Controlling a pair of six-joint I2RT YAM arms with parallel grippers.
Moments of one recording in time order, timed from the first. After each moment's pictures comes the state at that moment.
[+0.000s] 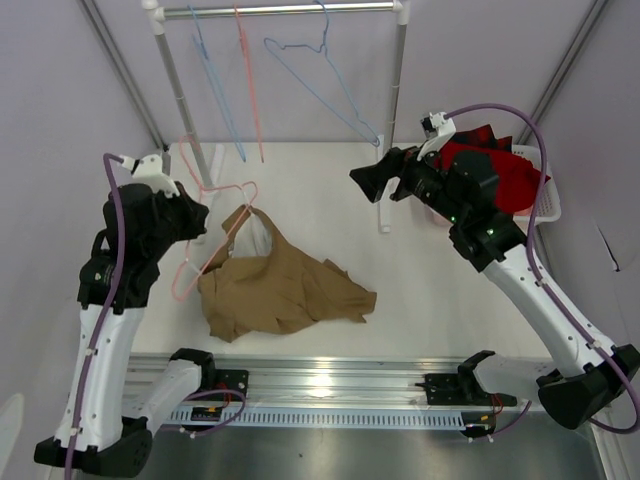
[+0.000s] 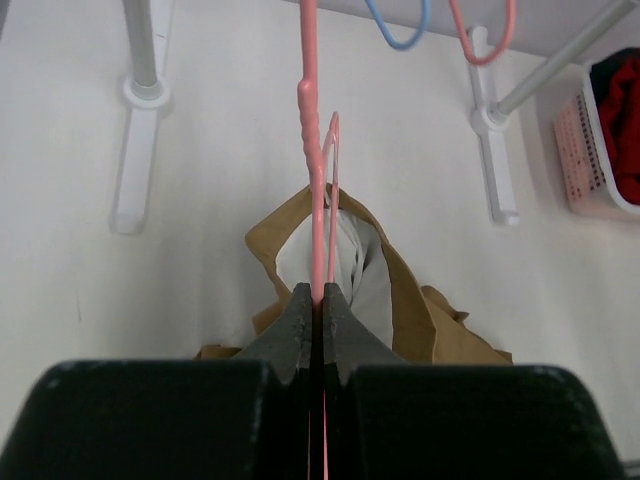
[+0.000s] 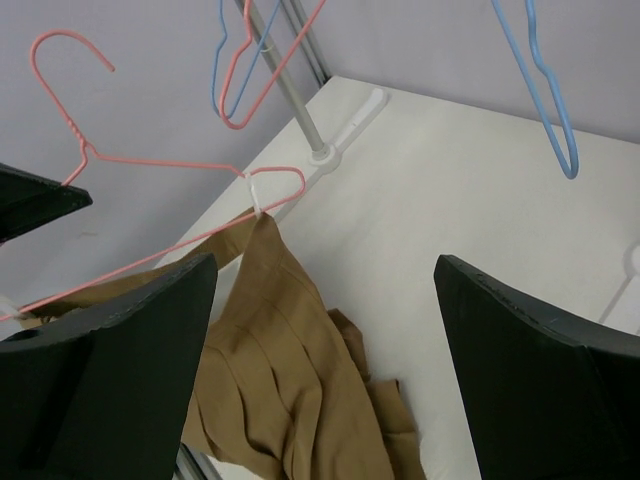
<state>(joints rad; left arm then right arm) -0.17 0.85 1.29 -0.82 -0.01 -0.31 0.54 1.19 1.31 -0.12 -0.22 0.35</state>
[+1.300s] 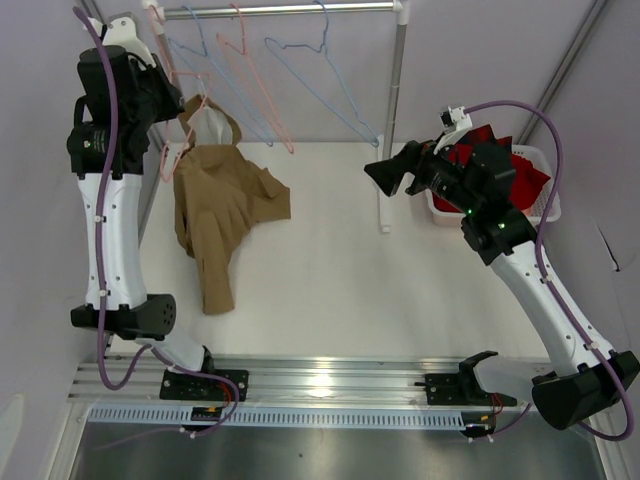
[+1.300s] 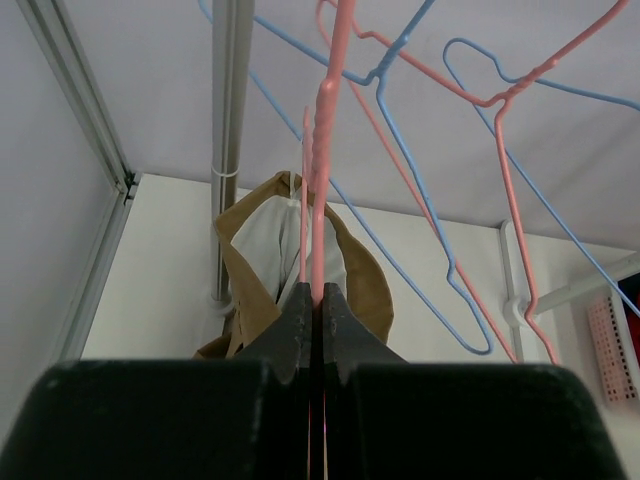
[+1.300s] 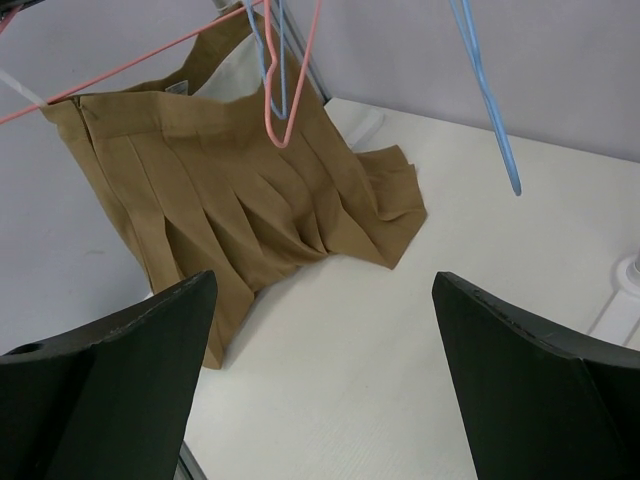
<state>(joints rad) -0.01 1.62 2.30 -0.90 -0.03 -0.20 0.40 1.19 1.31 -0.12 -0.38 0.38</state>
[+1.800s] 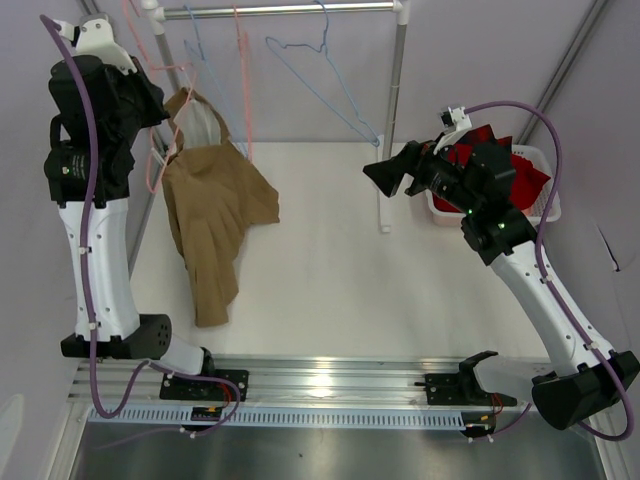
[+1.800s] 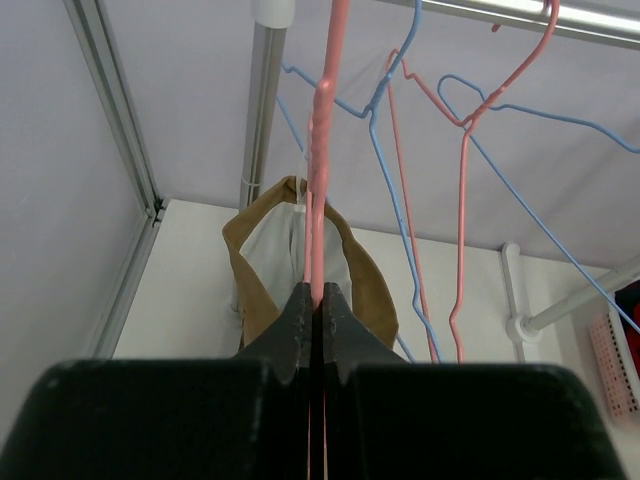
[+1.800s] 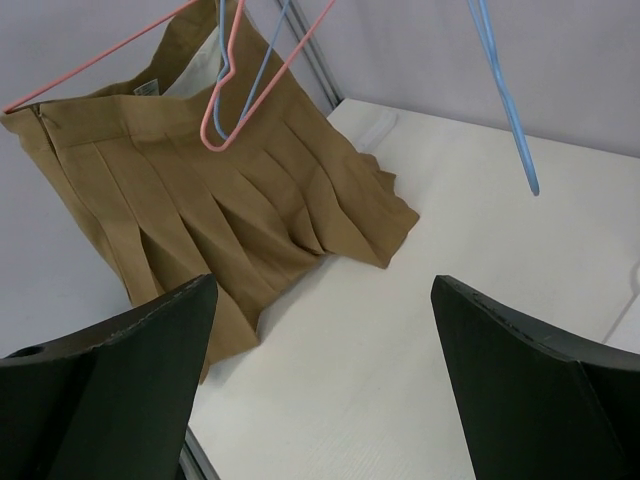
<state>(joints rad) -0.01 1.49 2.26 -0.89 -0.06 -0.18 0.40 1.19 1.31 -0.12 -0.40 0.40</state>
